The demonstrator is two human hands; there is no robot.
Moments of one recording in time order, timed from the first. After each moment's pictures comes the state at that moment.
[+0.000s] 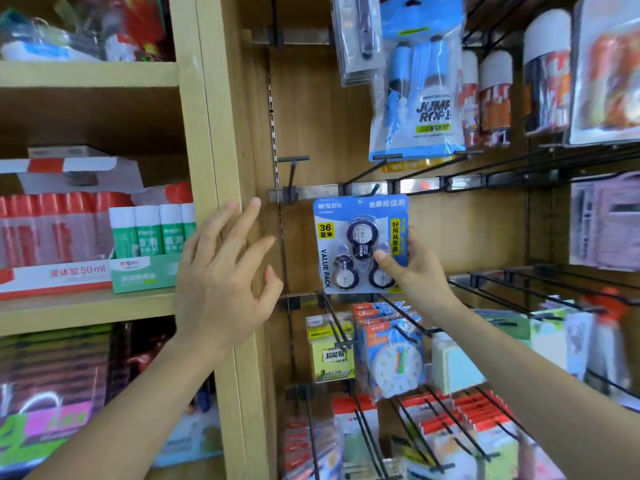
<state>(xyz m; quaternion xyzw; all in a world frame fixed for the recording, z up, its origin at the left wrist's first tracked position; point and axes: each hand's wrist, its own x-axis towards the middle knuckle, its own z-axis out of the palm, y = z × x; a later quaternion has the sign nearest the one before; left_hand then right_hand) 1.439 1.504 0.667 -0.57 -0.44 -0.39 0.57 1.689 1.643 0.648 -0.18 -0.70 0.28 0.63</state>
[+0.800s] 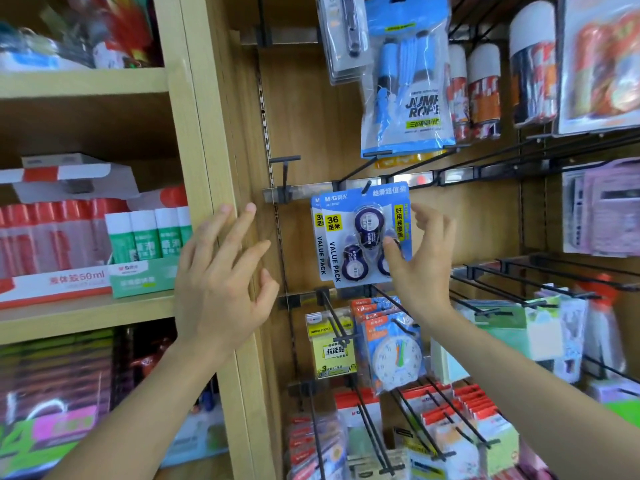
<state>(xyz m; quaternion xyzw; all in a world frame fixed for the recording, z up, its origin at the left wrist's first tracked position) 1.438 1.504 0.664 -0.57 -0.44 -0.39 0.58 1.681 1.616 0.648 -0.28 -0.61 0.00 0.74</state>
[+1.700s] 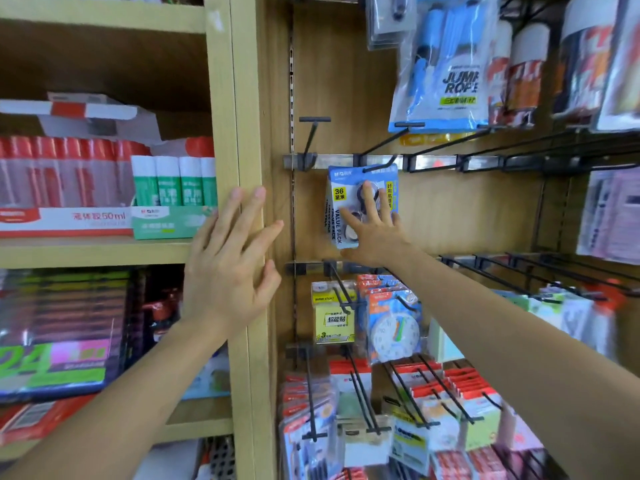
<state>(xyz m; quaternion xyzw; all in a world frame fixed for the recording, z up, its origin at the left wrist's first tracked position) 1.423 1.495 0.625 -0.60 -0.49 -0.36 0.52 1.626 1.696 0.663 -0.46 -0.81 -0.24 0.27</state>
